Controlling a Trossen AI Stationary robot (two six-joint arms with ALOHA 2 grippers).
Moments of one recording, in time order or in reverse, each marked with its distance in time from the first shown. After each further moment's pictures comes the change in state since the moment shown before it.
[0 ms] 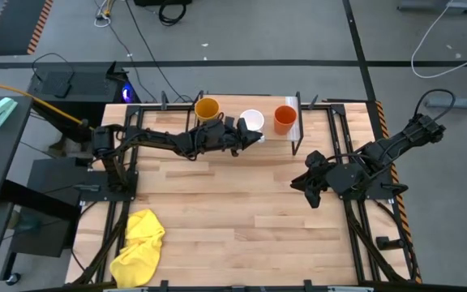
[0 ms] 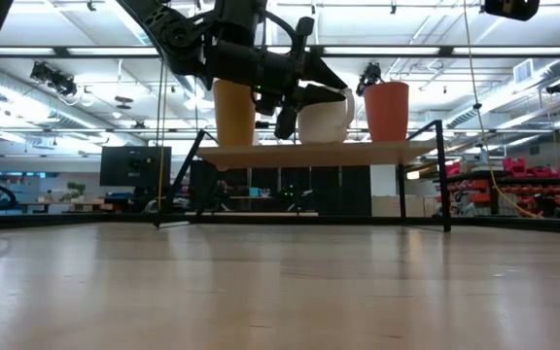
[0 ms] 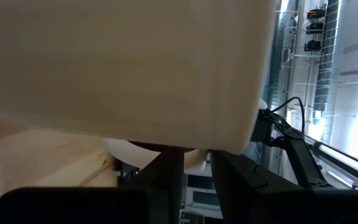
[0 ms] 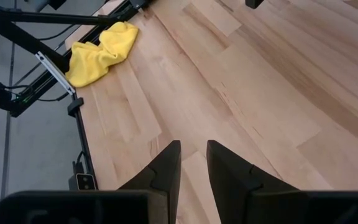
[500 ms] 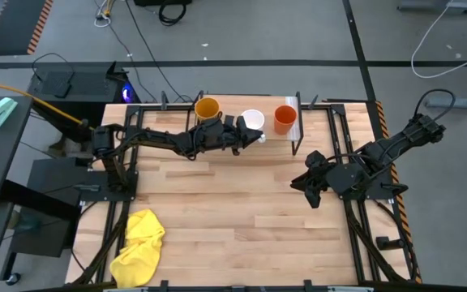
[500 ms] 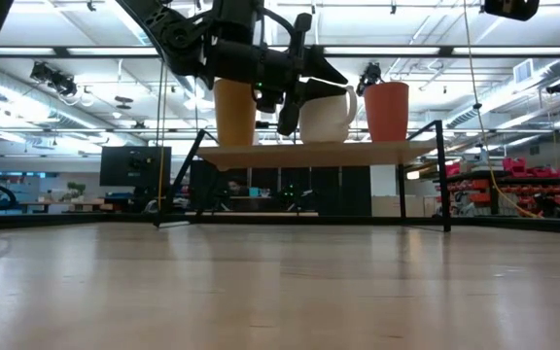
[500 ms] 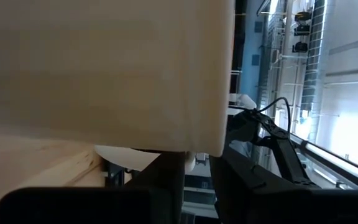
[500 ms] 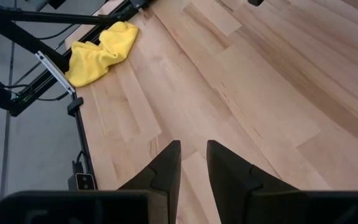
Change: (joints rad) left arm 0.009 0.000 0.000 0.043 0.006 -0.016; right arm 0.000 0.000 0.000 0.000 0.000 -0.004
